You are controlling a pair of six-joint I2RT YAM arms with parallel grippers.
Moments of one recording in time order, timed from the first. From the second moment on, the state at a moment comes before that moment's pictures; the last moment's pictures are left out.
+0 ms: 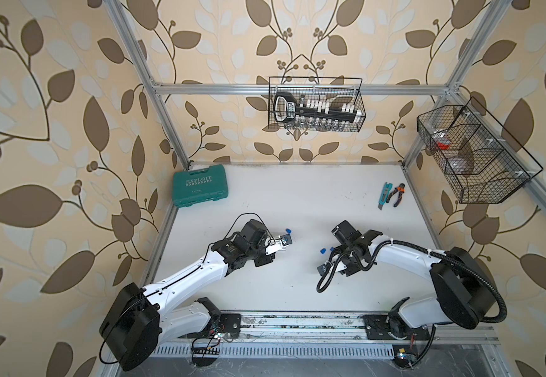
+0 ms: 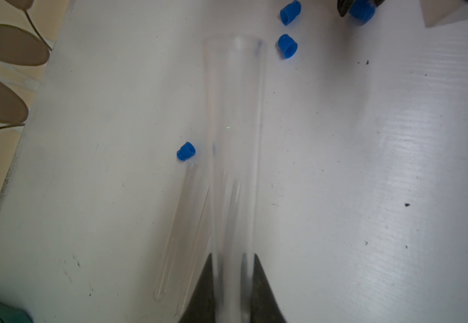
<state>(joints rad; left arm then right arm) -0.65 1.12 0.65 -0.37 0.13 0.65 0.58 1.46 0.73 -0.64 -0.07 -1.36</state>
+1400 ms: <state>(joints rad) -0.64 1.12 0.65 -0.37 0.12 0.66 0.59 1.48 0.77 -0.66 -0.10 -1.21</state>
